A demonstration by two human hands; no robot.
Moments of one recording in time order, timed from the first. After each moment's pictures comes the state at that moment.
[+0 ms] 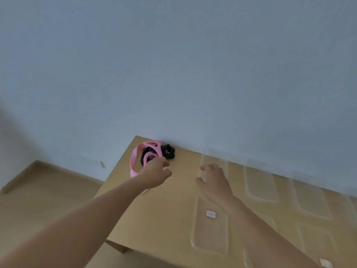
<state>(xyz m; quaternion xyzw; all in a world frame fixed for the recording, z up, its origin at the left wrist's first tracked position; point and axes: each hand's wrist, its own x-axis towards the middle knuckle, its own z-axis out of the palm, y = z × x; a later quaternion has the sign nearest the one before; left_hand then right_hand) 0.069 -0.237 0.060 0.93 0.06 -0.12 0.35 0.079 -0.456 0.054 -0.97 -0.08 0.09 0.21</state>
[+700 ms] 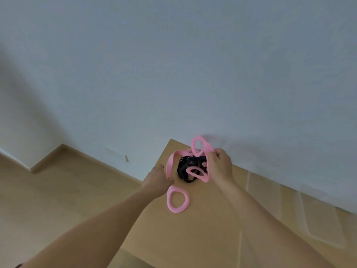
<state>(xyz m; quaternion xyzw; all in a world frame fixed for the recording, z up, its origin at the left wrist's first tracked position) 0.097 -0.110 -0.011 0.90 0.22 -0.15 0.35 0.165 -0.286 0.058 -0.86 0.05 0.07 0.50</state>
